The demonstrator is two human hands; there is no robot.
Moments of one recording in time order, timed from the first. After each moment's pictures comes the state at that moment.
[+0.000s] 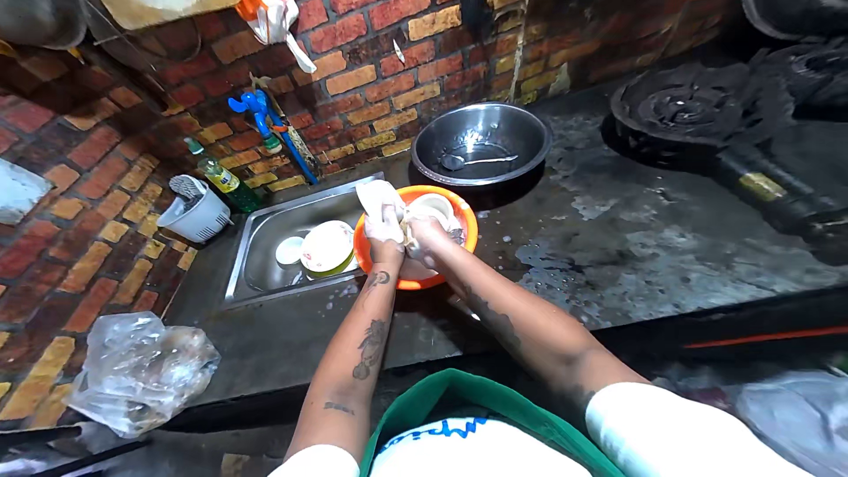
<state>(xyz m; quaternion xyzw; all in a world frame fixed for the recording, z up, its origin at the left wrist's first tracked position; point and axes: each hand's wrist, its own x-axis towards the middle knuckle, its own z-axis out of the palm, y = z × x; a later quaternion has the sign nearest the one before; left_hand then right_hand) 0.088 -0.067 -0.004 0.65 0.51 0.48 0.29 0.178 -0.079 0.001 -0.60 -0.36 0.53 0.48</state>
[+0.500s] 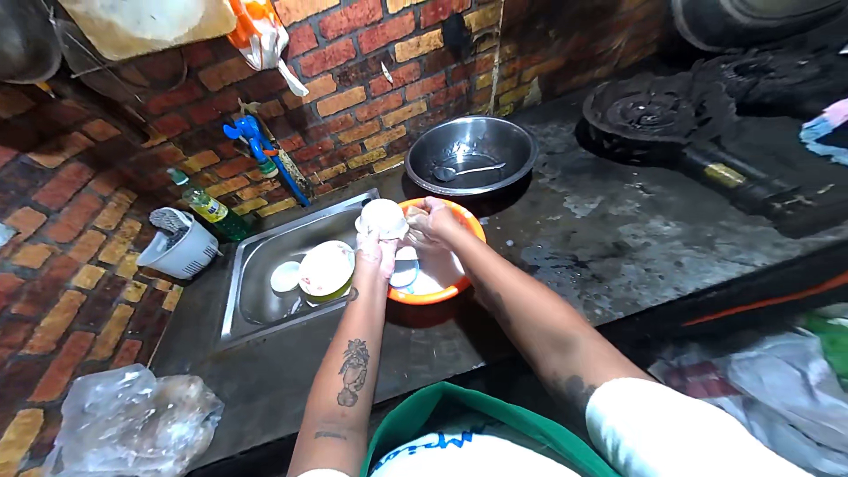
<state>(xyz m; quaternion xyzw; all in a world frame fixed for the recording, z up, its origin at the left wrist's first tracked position) 0.049 -0.020 0.000 0.32 0.32 0.56 0.70 0.202 -0.026 -0.005 -0.68 -0.50 0.35 0.40</state>
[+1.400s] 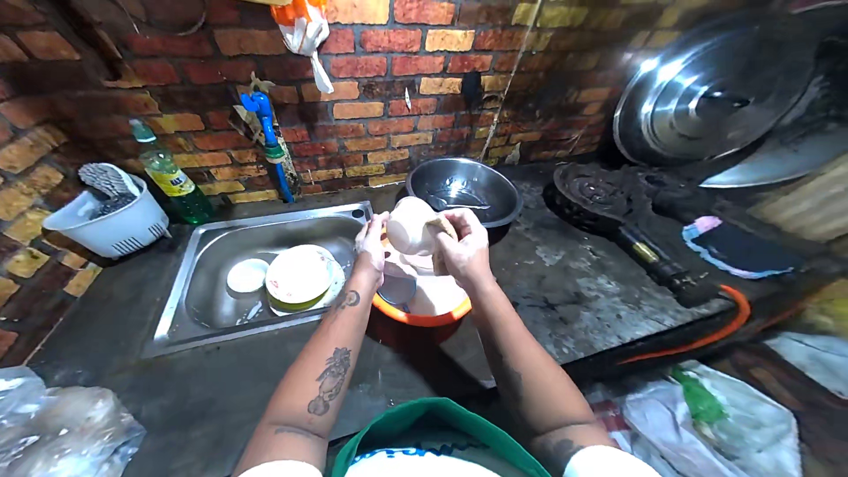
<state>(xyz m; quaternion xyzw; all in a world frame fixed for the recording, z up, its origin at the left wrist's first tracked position) 0.018 0.000 0.022 0.51 0.41 0.41 0.63 0.155 -0.083 0.035 -0.56 -0.48 0.18 0.65</state>
